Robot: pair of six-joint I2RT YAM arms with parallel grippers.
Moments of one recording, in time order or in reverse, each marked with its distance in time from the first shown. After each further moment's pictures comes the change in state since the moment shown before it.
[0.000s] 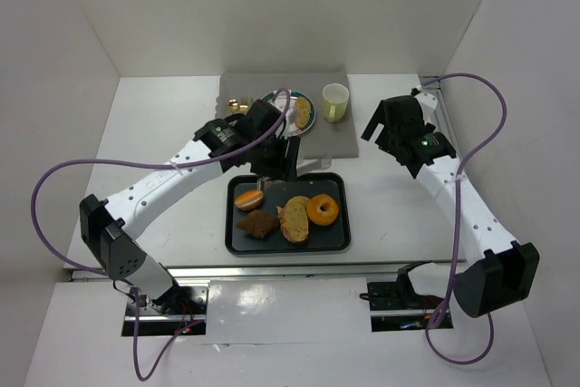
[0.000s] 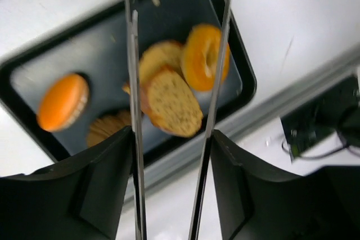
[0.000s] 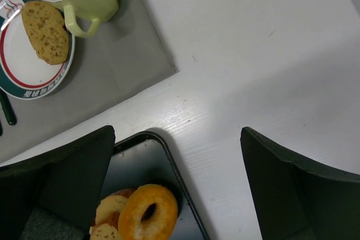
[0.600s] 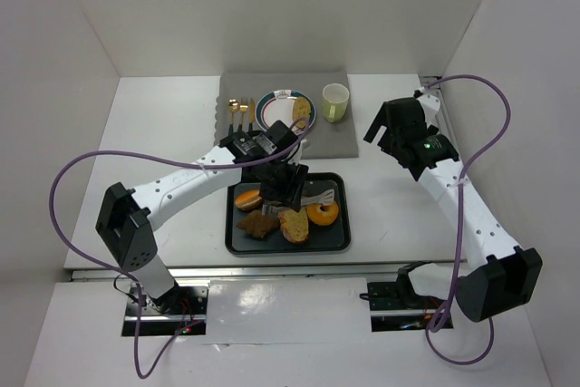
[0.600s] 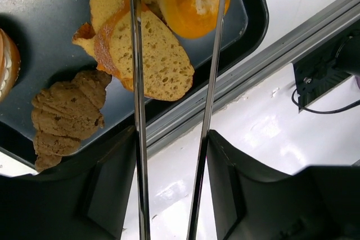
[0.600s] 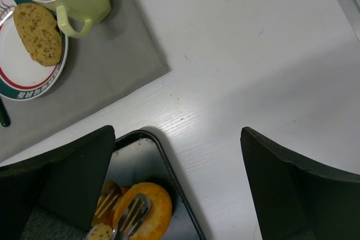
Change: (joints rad) left arm -0.066 0.081 -0.148 -0.013 0.184 -0.016; right arm 0.000 -0.046 -0.005 -0.029 0.029 0.000
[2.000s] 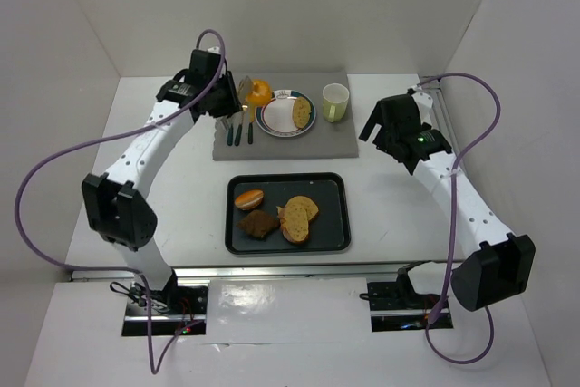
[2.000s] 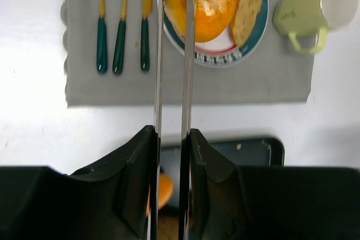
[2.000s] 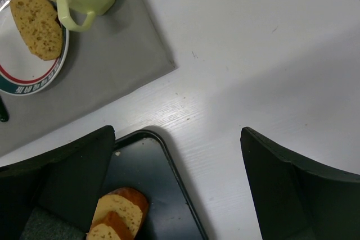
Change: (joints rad) left arm 0.496 0.037 0.241 0.179 -0.251 -0.027; right arm -0.002 0.061 0.006 0.027 -0.033 -0.008
